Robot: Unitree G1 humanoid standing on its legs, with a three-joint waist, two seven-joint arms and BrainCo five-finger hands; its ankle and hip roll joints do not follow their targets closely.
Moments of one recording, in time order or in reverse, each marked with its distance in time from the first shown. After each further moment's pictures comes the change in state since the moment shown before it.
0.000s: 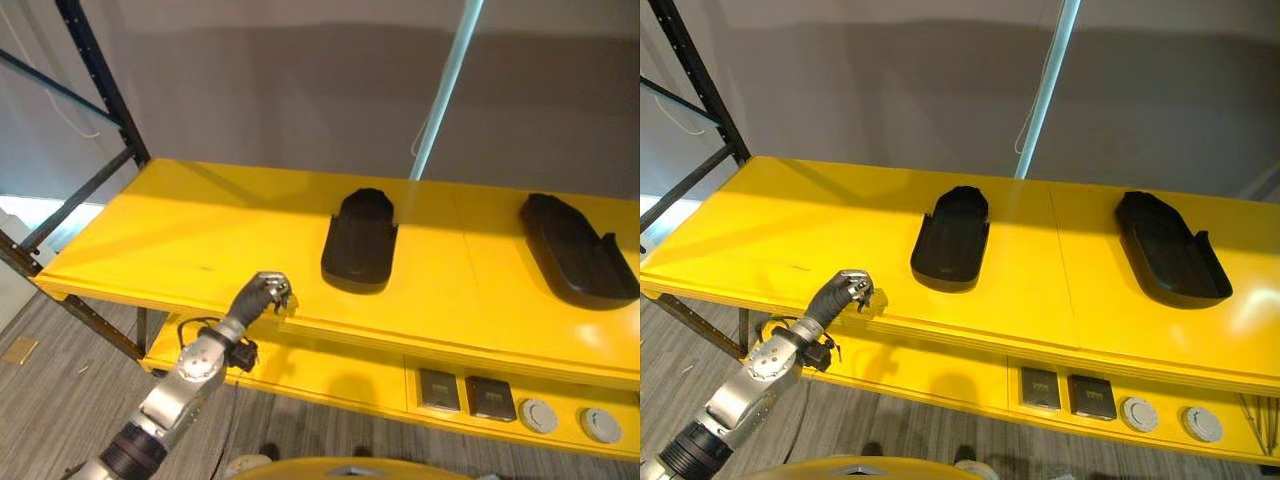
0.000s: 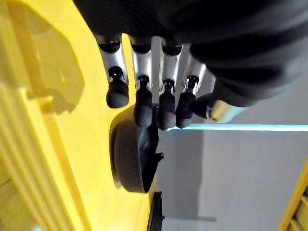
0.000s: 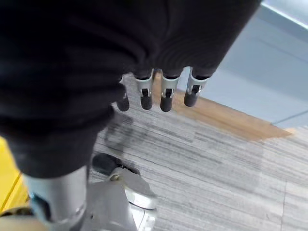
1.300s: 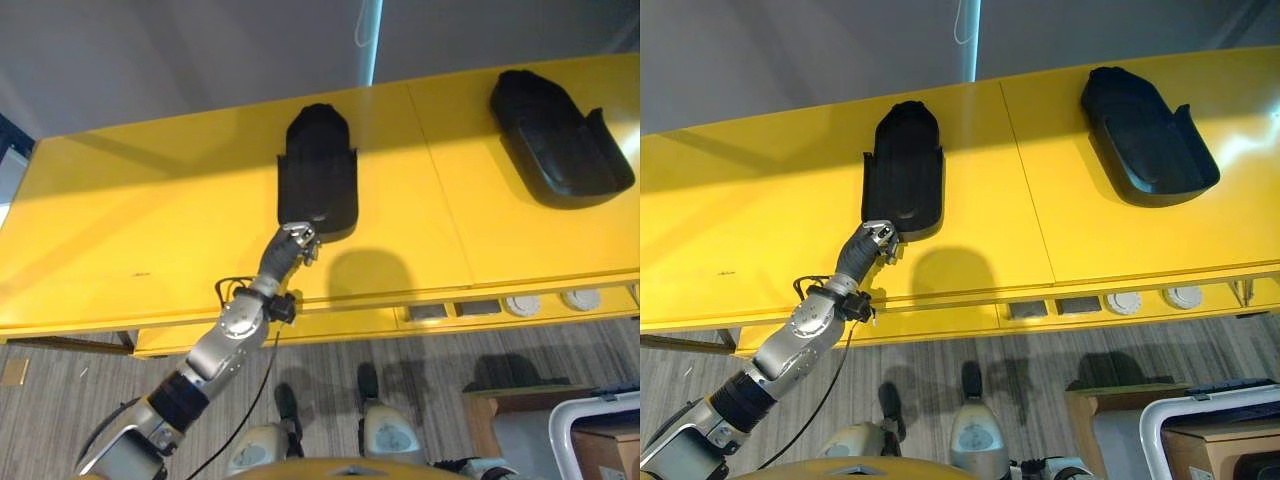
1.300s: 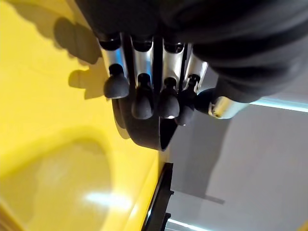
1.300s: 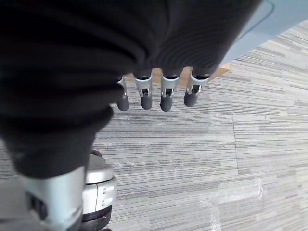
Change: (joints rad) left arm -0.281 -0.133 -0.075 0.065 -0.117 -0.033 0.247; right arm -0.020 -0.034 -0.050 -0.014 0.167 -0.025 0.013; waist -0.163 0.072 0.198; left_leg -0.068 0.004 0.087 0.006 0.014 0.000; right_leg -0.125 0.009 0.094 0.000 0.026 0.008
